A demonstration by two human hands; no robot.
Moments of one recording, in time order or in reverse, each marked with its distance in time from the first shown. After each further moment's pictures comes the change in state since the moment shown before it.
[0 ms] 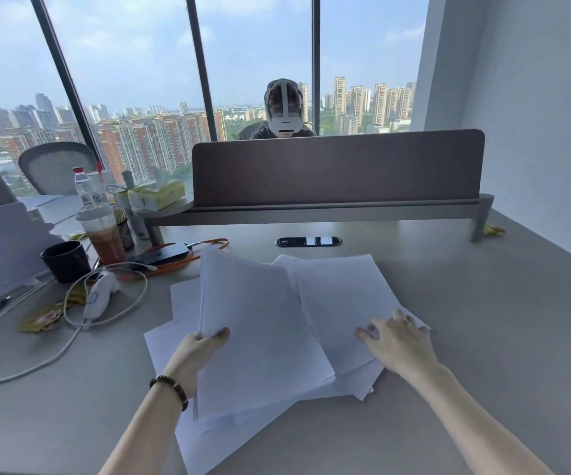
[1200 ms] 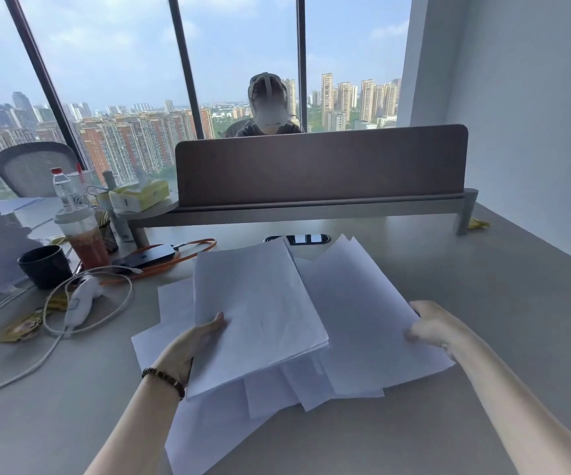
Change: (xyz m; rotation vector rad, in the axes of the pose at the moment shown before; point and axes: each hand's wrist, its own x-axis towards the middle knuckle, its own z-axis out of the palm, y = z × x) left_hand 0.012 0.015 0.011 -0.343 -0.270 -0.102; right_hand 0.023 0.074 -0.032 0.635 -0.228 0.239
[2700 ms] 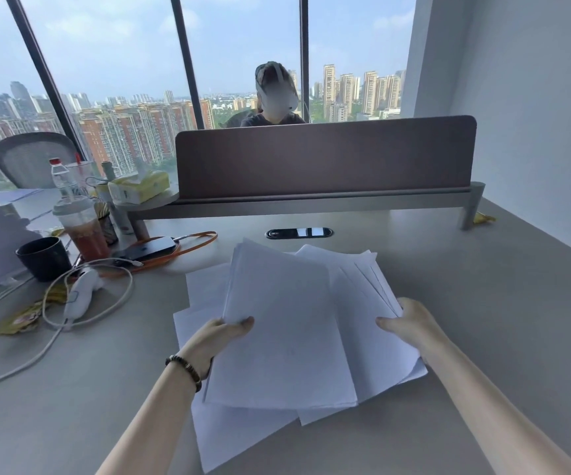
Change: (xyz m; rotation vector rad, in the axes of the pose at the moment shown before) left_hand 0.003 -0.007 0.026 0.390 -0.020 0.075; right_hand 0.005 -0.012 0.043 0.180 0.135 -0.074
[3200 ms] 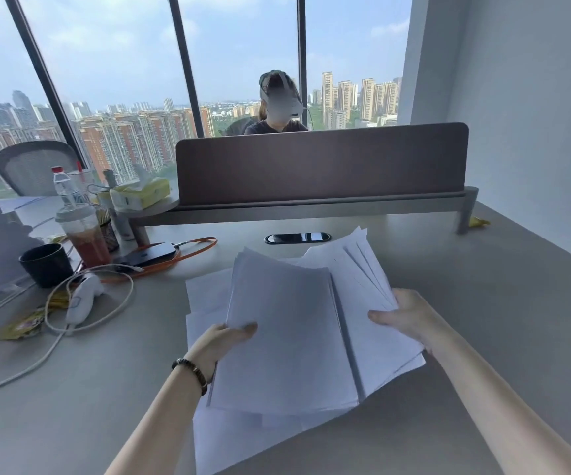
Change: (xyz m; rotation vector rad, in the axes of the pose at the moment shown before) left_hand -0.002 -0.002 0.007 -0.003 0.026 -0.012; right_hand -0.015 -0.022 -0.021 0.067 -0.147 -0.156
